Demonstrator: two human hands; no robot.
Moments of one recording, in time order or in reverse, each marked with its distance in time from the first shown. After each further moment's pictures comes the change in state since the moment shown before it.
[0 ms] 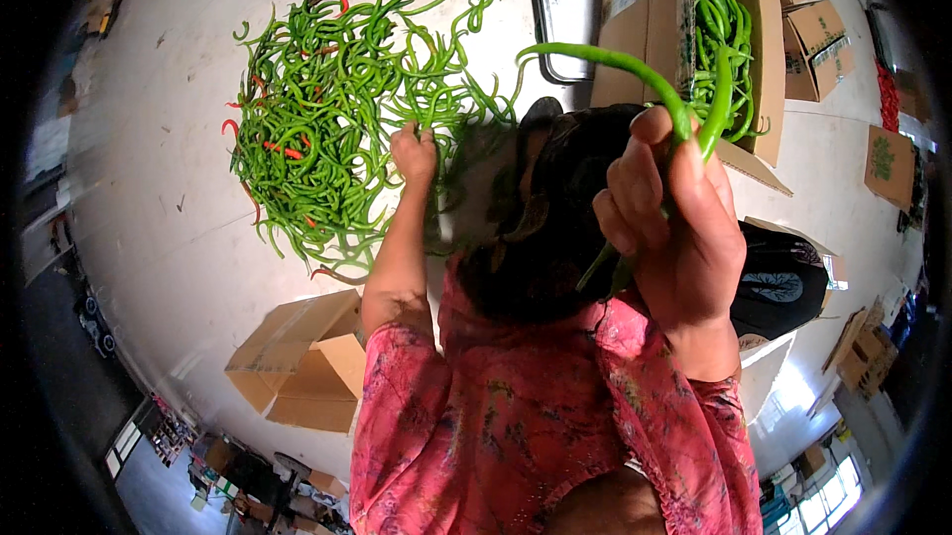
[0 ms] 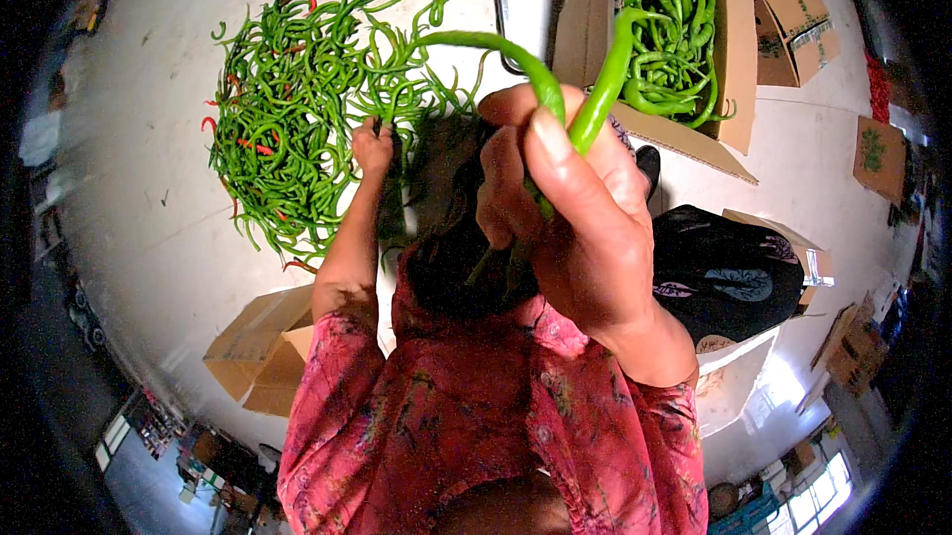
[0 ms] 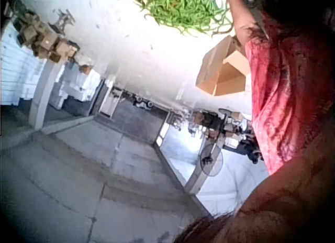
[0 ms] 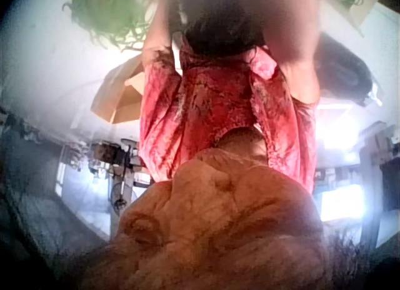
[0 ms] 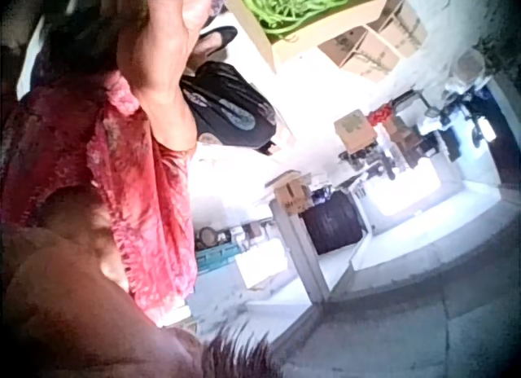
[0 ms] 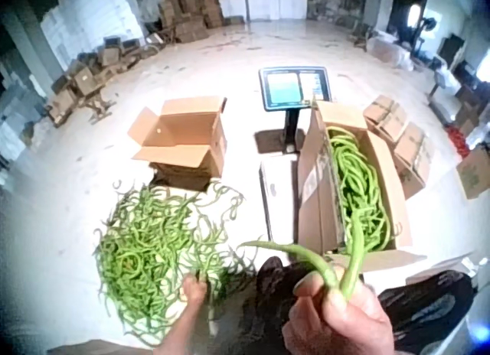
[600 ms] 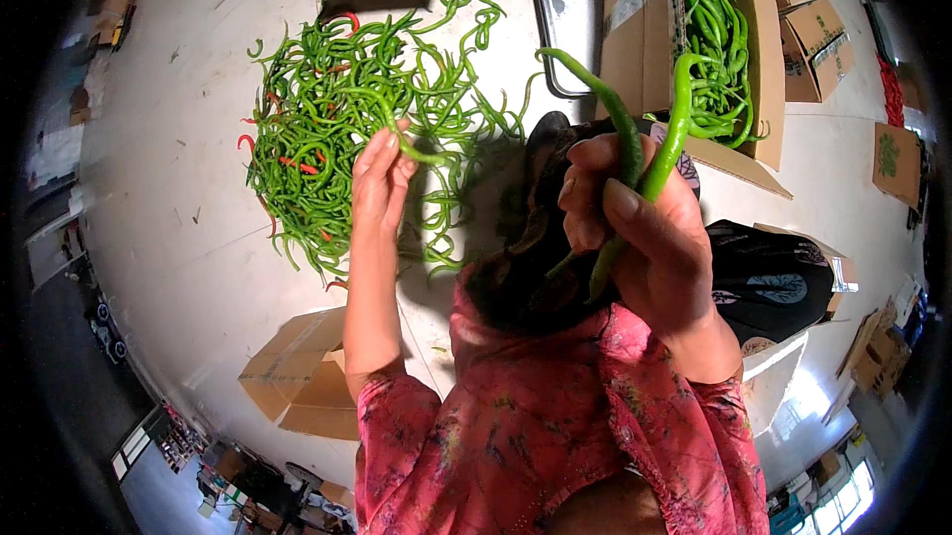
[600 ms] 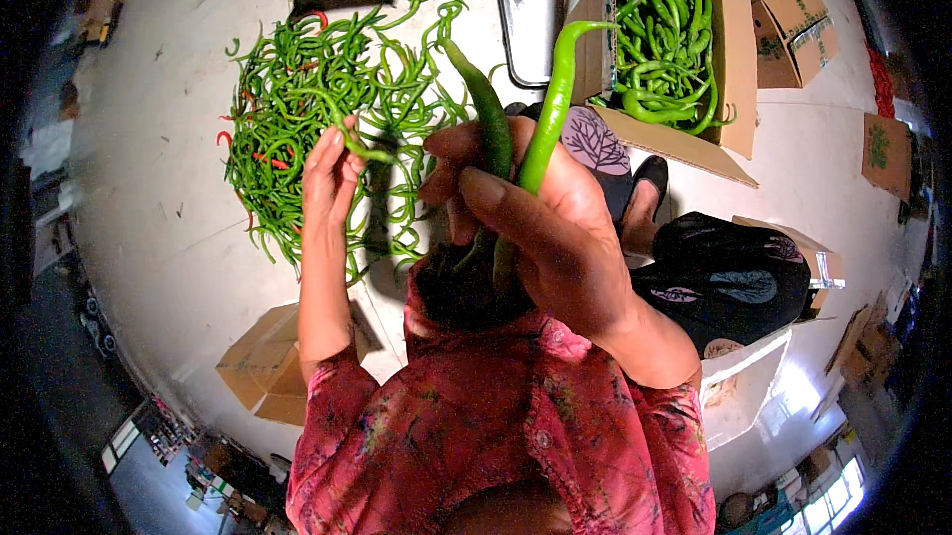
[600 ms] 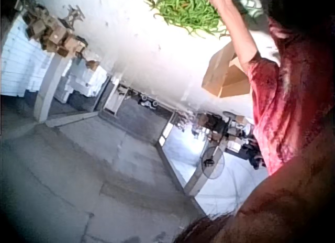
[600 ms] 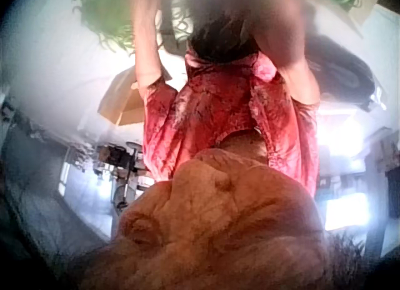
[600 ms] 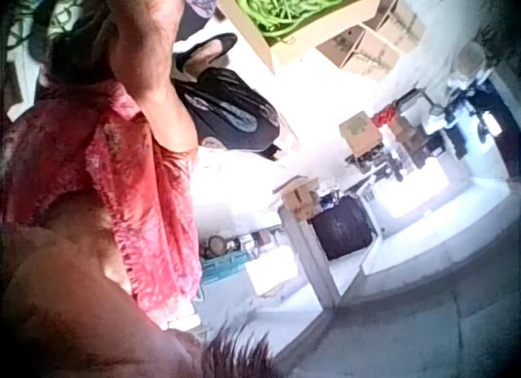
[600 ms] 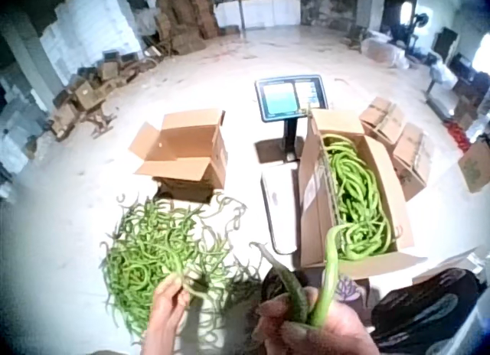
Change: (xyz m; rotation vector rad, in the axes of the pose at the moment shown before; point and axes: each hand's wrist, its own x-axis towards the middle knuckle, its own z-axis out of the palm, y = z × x) left_hand 0.031 0.103 -0.190 -1.561 -0.485 -0.474; right_hand -0.004 0.006 -0.001 -0.082 -0.084 0.056
